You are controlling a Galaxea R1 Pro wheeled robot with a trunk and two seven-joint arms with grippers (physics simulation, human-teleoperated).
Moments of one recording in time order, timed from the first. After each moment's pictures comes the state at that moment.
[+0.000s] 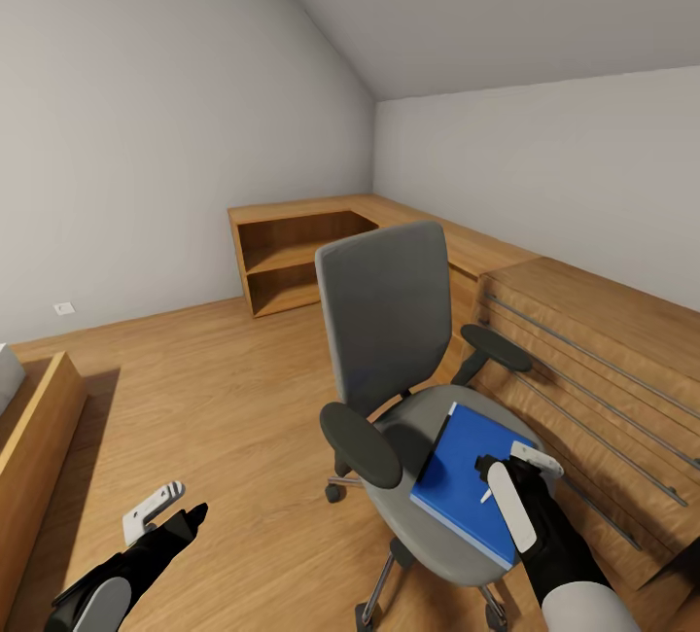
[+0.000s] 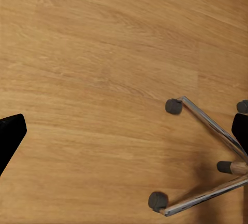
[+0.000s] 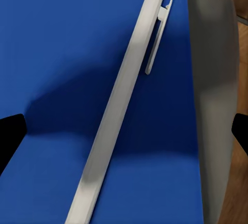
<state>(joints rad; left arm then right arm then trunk) -0.02 0.13 0.01 -1.56 0.87 0.50 0.53 -0.50 0.02 -0.09 -0.99 -0.44 0.56 -0.63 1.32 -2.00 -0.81</state>
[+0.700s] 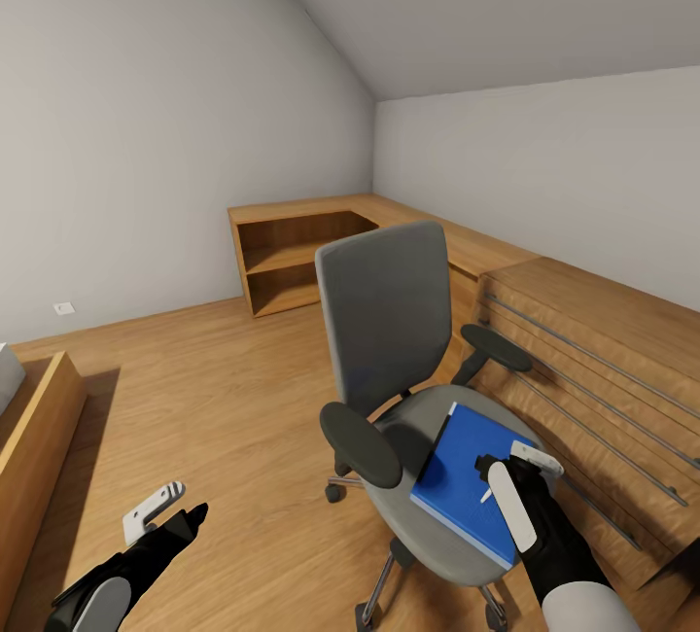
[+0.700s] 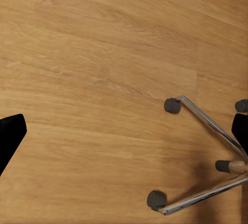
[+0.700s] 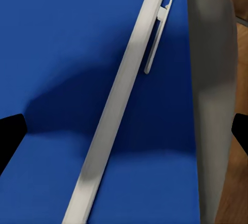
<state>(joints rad) -0.02 0.13 0.01 -1.56 0.88 0.50 0.53 -0.50 0.01 -0.10 -0.99 -0.43 0.58 -0.63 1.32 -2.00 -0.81</state>
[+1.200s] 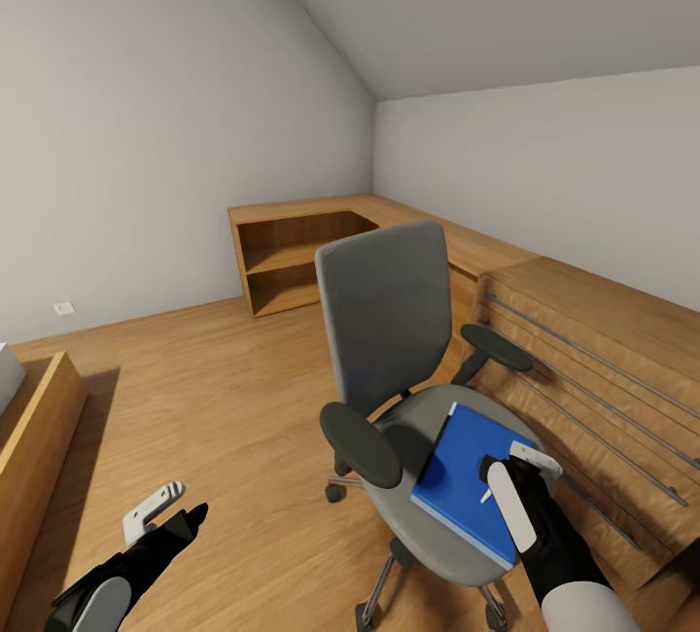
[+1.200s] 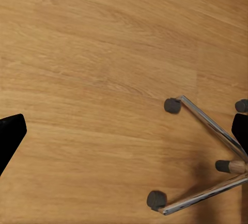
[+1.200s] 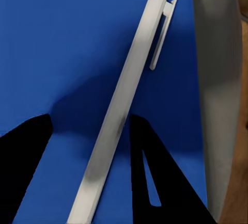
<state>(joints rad) -0.02 0.13 0.01 -1.56 0.88 0.50 0.53 -0.50 0.02 -0.09 -0.99 -0.44 0.58 -0.63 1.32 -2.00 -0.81</state>
